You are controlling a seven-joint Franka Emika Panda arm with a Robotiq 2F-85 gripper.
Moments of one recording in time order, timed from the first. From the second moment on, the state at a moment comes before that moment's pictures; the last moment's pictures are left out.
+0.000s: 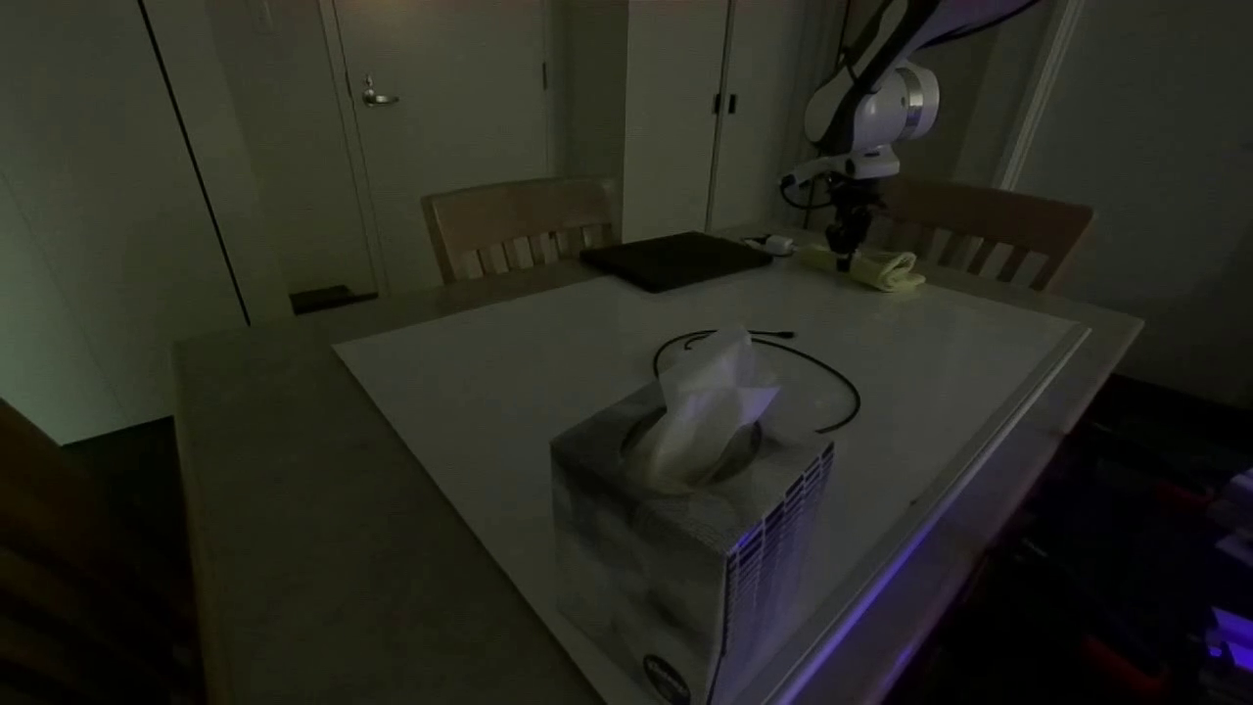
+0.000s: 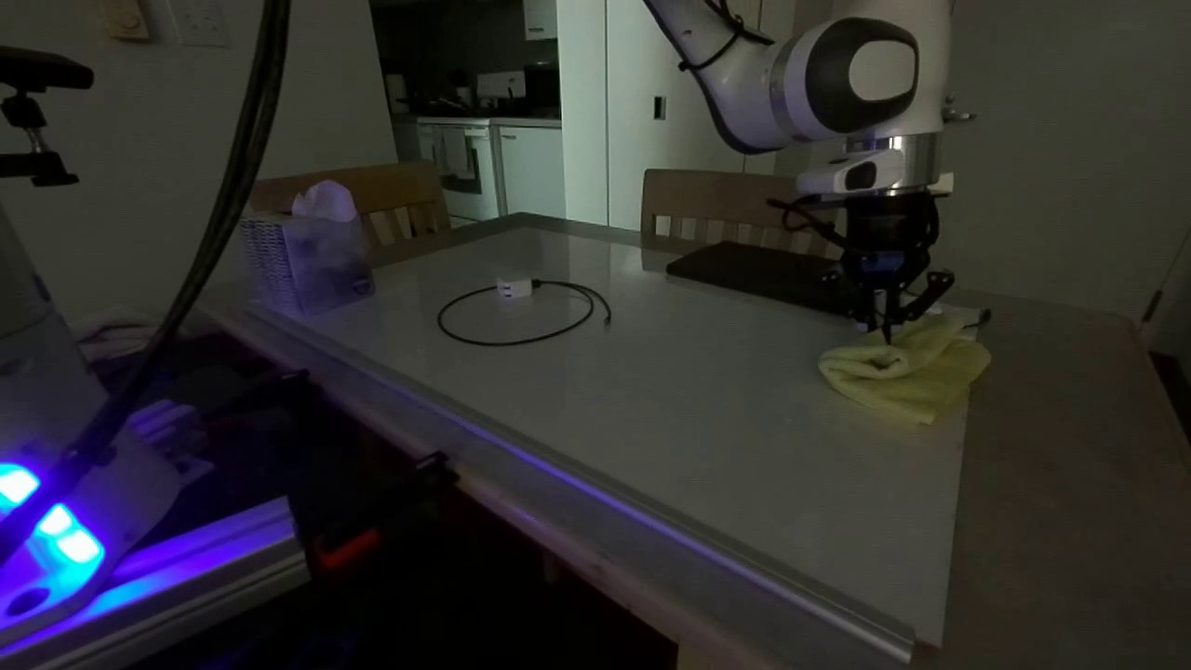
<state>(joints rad) -0.23 0.91 -0.34 -1.48 0.12 2.40 2.49</state>
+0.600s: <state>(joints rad) -0.23 0.93 -0.34 -1.42 0.03 2.31 2.31</state>
